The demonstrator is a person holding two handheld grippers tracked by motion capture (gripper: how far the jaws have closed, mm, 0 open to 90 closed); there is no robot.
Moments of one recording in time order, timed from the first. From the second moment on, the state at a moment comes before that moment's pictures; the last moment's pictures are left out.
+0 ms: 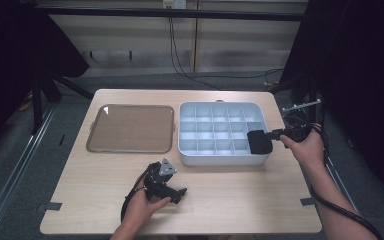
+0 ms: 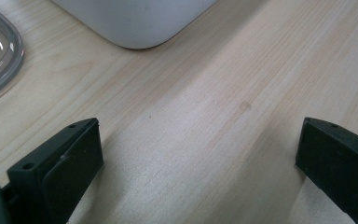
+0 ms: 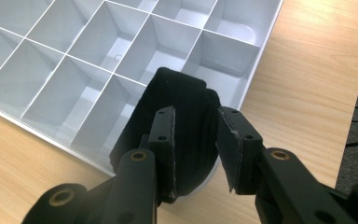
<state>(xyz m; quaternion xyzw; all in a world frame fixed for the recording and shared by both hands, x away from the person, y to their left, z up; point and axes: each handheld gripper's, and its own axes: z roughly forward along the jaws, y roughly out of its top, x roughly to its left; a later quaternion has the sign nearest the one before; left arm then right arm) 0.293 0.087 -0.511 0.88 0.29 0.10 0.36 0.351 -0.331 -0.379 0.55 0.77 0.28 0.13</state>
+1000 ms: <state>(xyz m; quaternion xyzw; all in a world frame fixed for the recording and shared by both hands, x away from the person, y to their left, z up) 0.294 0.088 -0.510 0.88 0.29 0.11 0.36 0.368 -0.306 -0.354 0.53 0.82 0.22 0.09</state>
